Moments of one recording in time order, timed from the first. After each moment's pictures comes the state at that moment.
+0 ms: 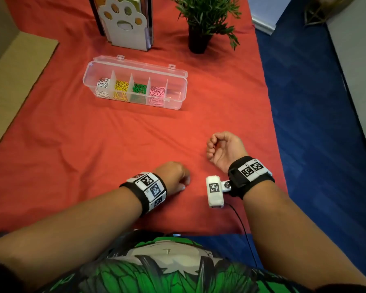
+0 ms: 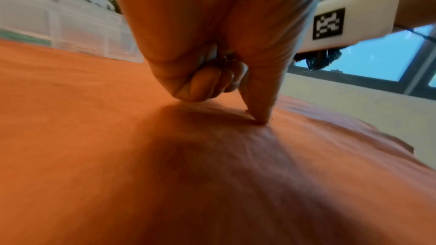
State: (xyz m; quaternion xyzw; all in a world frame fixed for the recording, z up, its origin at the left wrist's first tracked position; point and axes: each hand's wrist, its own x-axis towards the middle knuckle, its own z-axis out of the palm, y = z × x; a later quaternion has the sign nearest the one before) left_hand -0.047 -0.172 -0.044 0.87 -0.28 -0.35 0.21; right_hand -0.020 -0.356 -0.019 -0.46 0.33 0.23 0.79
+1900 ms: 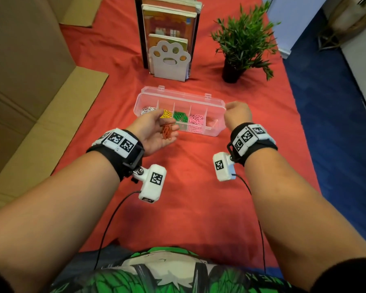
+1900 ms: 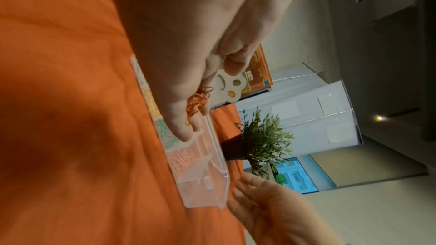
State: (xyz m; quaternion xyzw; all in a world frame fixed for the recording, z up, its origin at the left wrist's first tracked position) left_hand 0.091 -0.037 0.043 0.51 0.23 -0.33 0.76; right_hand 0.120 -0.258 0.036 -0.88 0.26 0.04 0.39
